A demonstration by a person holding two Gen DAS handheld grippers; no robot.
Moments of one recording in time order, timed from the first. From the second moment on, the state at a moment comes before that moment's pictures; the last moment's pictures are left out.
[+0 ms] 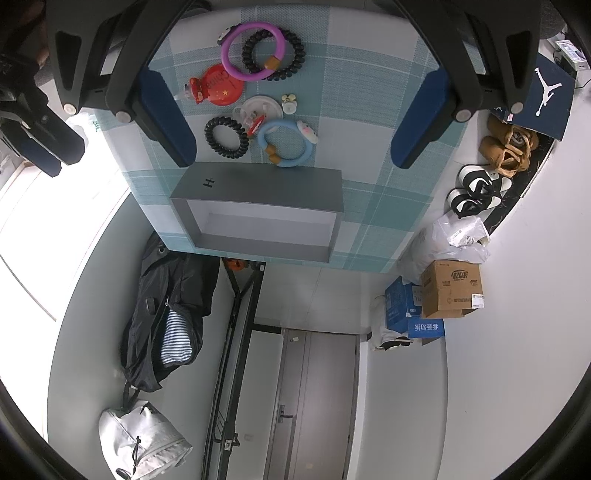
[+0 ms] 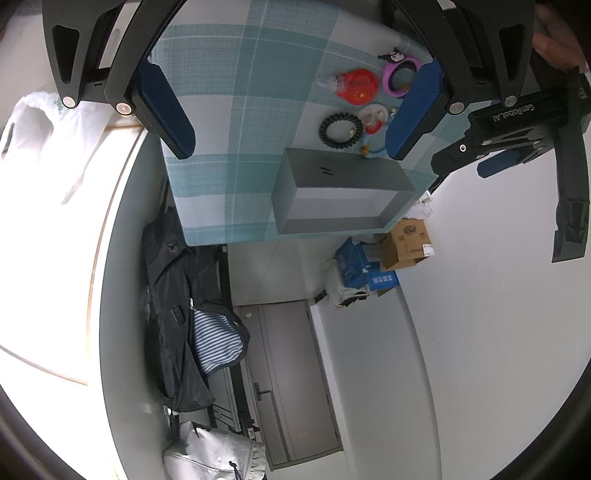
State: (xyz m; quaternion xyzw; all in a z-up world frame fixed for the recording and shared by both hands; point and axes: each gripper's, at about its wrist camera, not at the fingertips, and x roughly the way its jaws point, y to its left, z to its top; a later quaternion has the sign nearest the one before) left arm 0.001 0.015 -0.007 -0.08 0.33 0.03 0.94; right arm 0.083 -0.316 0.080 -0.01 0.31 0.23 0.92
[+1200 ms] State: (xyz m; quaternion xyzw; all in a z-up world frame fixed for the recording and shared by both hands) left arm 0.001 0.041 -0.018 -0.12 0.38 0.02 0.92; right arm 0.092 -0.293 0.050 -0.02 0.39 0.28 0.88
